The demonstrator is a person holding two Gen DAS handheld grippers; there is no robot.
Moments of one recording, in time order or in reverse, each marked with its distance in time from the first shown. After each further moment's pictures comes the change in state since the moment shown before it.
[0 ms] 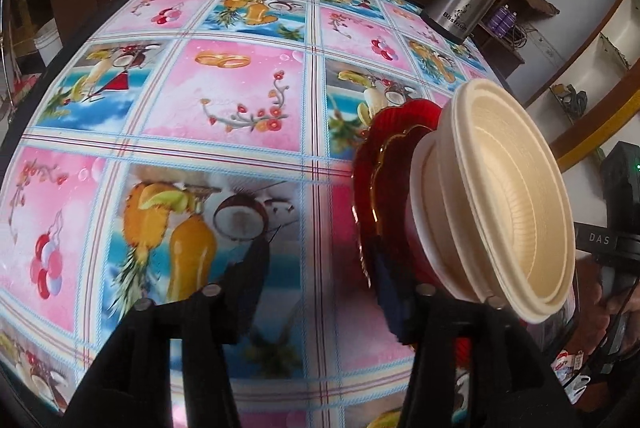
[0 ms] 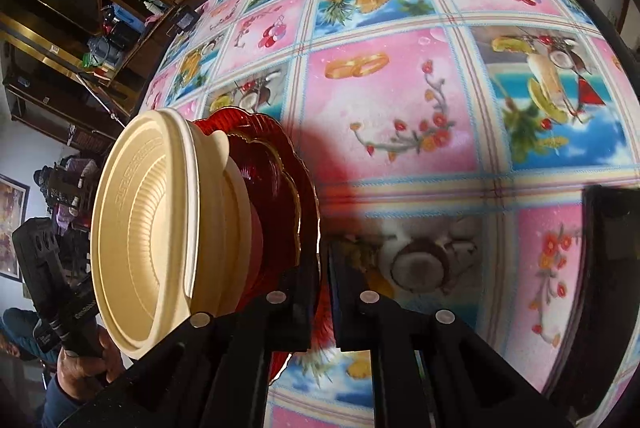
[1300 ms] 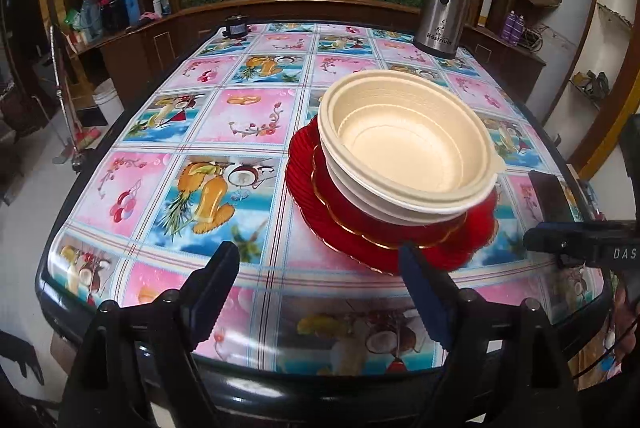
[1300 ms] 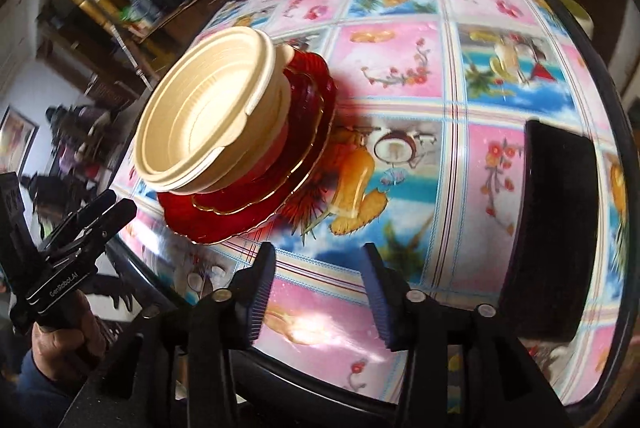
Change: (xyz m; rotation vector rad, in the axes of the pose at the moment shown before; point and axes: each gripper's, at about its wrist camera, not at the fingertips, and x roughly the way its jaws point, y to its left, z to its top) left arm -0.079 -0.099 -0.087 0.070 -0.196 0.269; right arm -0.060 -0.001 -0.083 -0.231 -0.014 0.019
